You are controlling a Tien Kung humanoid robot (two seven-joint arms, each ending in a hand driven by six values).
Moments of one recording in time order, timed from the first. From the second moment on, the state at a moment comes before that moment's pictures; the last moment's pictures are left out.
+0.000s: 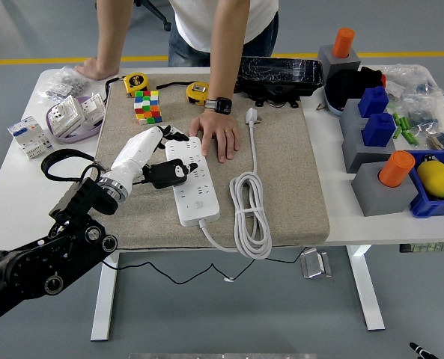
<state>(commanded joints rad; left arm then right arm) -0.54 0.25 -0.70 -1.13 1.66 0.38 0.14 0.08 -0.22 0.84 0.32 -0.61 -0.09 0.00</state>
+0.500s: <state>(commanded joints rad) -0.55 0.24 -0.66 -1.07 1.72 0.37 0.18 0.08 -0.22 0.83 0.32 -0.61 -0.09 0.00</state>
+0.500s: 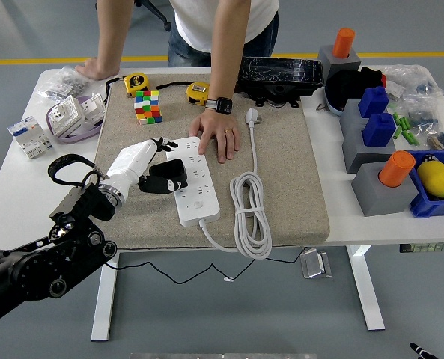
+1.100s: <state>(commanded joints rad) -0.56 0.24 -0.63 -1.02 1.68 0.40 0.13 0.08 -0.22 0.82 0.32 -0.60 -0.09 0.00</state>
